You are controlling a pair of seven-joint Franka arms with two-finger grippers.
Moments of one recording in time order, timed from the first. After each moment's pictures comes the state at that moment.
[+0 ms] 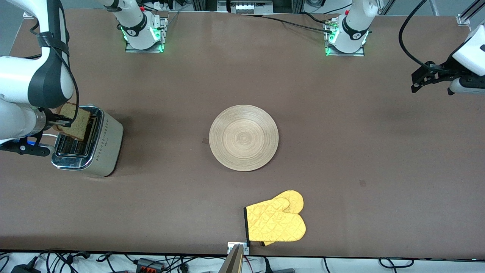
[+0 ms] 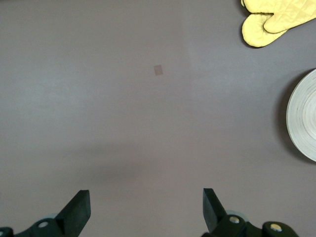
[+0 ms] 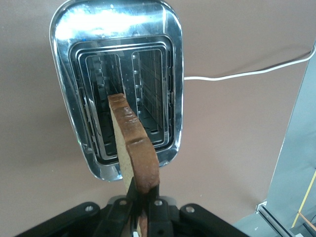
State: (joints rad) left arm -0.08 -0.06 0.04 -1.65 0.04 1.62 0.04; right arm 0.28 0.43 -0.33 -1.38 -0.18 1.43 0.14
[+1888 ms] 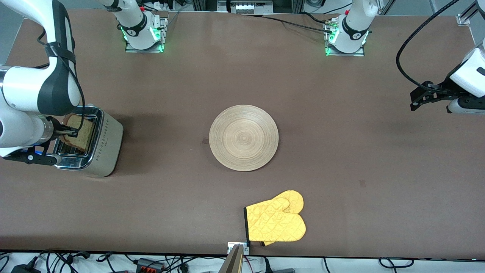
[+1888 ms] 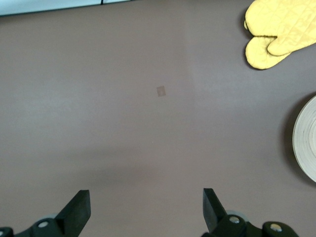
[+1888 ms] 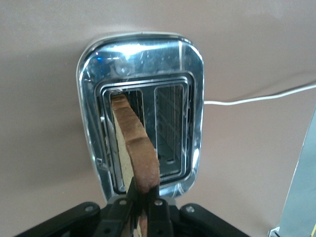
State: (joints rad) left arm -0.08 0.02 0.05 -1.59 0.04 1.71 0.04; right arm 0.27 0.49 -0.33 -1.37 -0.15 1.53 0.12
